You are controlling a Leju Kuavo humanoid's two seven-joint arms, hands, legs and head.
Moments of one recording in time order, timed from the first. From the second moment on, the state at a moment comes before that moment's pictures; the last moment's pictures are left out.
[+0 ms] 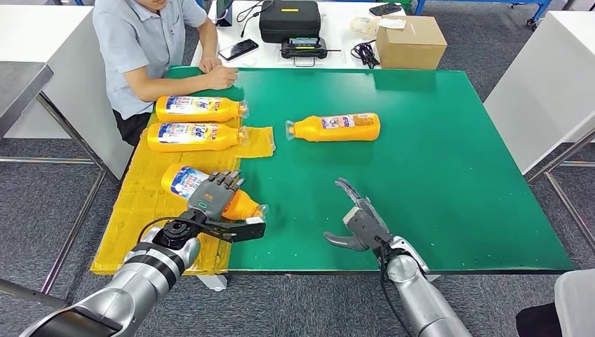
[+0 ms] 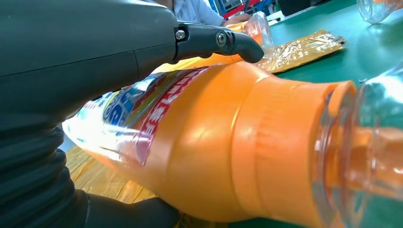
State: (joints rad) left arm -0.64 -0.12 -0.38 -0.50 -1.46 0.29 0.00; right arm -0.30 -0.04 0.28 -0.97 0.34 0.11 -0.56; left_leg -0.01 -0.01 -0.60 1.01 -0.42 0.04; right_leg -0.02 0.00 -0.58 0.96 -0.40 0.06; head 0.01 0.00
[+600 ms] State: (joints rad) left arm -0.54 -0.12 -0.44 -0.60 -1.44 0.47 0.03; right arm -0.25 -0.04 0.23 -0.99 0.36 0.10 -0.56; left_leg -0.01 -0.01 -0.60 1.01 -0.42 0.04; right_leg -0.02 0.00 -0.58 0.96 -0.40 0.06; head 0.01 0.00
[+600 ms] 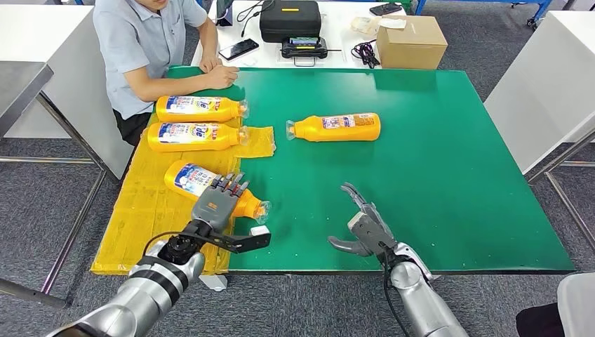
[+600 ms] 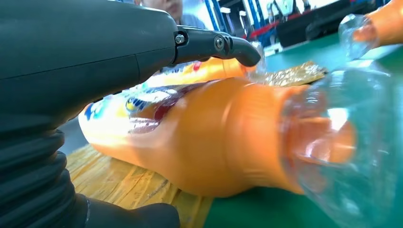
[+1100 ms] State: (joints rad) left arm -0.47 -0.11 -0.52 -0.73 -1.51 0.46 0.12; right arm -0.20 -0.04 0.21 -1.02 0.37 0.08 -0.56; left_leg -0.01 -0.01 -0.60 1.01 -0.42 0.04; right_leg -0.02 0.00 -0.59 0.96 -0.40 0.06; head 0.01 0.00
